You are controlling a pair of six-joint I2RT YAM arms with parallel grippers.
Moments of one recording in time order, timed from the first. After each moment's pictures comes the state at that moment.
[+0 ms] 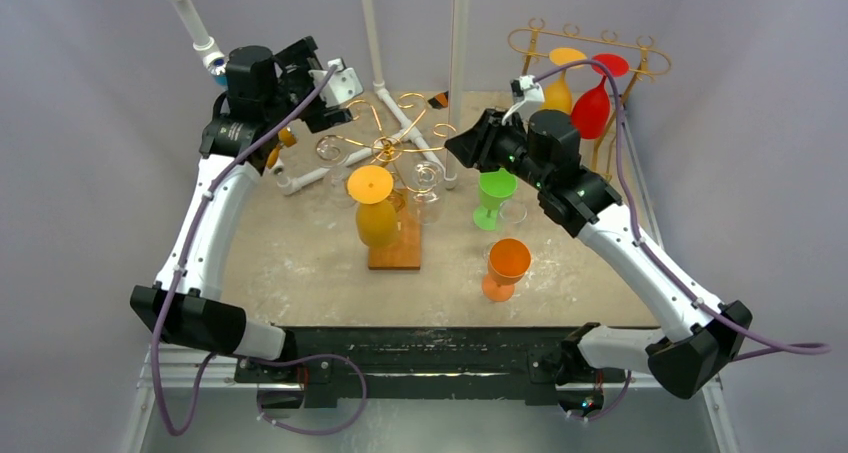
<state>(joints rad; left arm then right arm) -0.18 1.43 1.64 -0.50 0.35 0.99 0.58 1.23 1.28 -0.23 -0.12 0.57</state>
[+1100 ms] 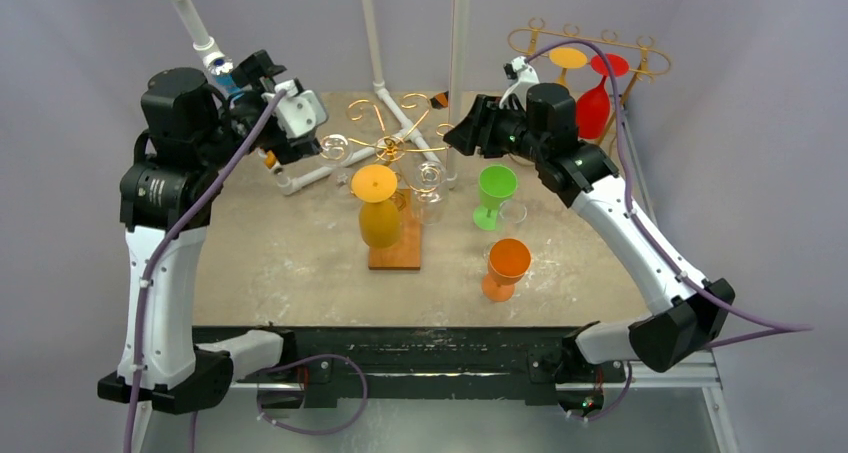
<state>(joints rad) -0.18 1.22 1.87 -0.85 0.40 0.92 0.48 1.36 1.44 -0.40 -0.22 0.50</state>
